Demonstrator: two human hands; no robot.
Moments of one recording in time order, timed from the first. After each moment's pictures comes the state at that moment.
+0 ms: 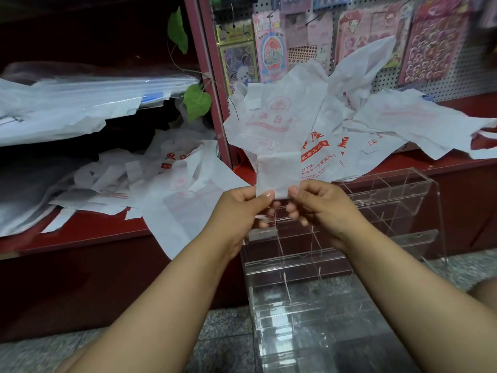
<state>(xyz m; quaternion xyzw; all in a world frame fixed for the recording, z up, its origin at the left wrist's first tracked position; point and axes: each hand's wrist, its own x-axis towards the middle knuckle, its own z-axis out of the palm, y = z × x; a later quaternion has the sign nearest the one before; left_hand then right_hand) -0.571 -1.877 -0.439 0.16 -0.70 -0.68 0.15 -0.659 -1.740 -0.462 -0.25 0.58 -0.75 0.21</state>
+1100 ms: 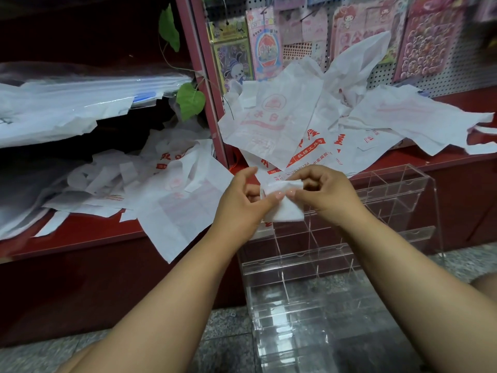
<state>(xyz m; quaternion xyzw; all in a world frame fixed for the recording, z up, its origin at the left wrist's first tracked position) -0.586 -1.878 -0.449 0.12 -0.81 -0.52 0.22 -0.676 -1.734 -0.453 -0.30 0.69 -0.65 0.06</state>
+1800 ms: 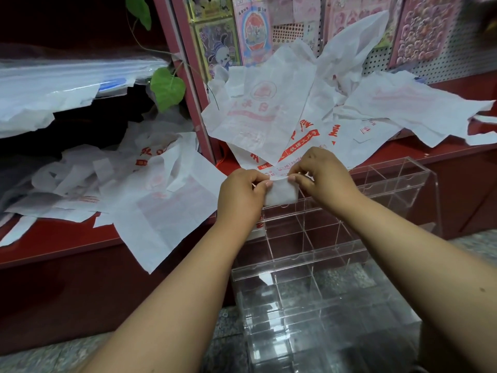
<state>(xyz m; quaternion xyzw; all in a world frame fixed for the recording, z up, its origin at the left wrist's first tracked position) -0.650 -1.889 -0.471 0.15 -0.89 -0.34 0.27 -0.755 -1.745 -0.479 -0.40 0.84 -0.32 -0.20</state>
